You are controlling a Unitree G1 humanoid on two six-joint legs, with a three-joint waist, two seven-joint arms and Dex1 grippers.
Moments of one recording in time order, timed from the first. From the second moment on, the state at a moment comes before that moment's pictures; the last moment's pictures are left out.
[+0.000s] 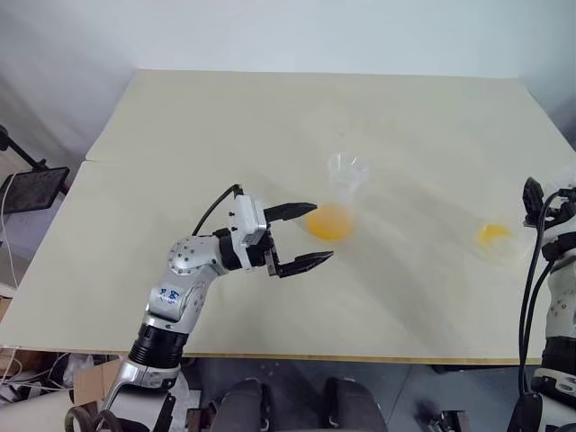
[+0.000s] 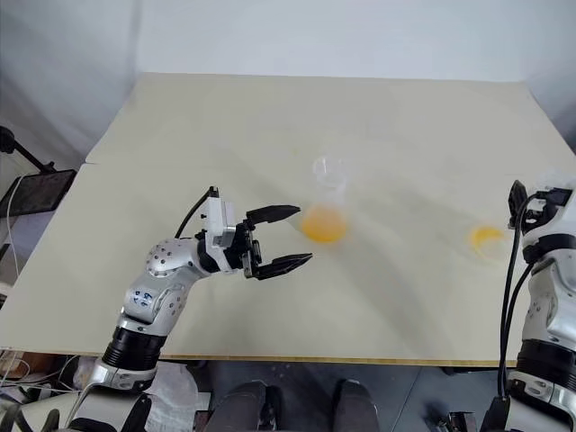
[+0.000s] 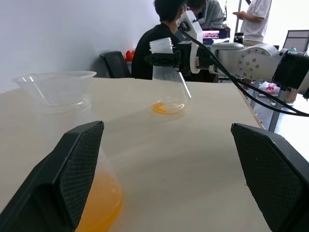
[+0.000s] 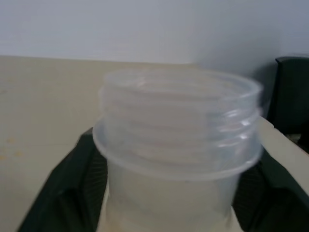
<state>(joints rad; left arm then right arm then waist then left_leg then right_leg) -0.45 0.31 -0.12 -0.11 -0.43 0.15 -0.92 -0.35 -0.60 -0.57 0.24 0.37 0.16 0.27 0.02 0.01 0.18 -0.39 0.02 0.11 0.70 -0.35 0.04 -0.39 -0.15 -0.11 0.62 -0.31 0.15</state>
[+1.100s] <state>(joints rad) -0.42 0.42 -0.02 -0.11 -0.46 0.19 -0.96 -0.47 -0.66 -0.56 0.12 0.46 -0.04 0.47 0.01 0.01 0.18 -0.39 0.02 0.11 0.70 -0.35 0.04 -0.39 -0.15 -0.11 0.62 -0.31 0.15</state>
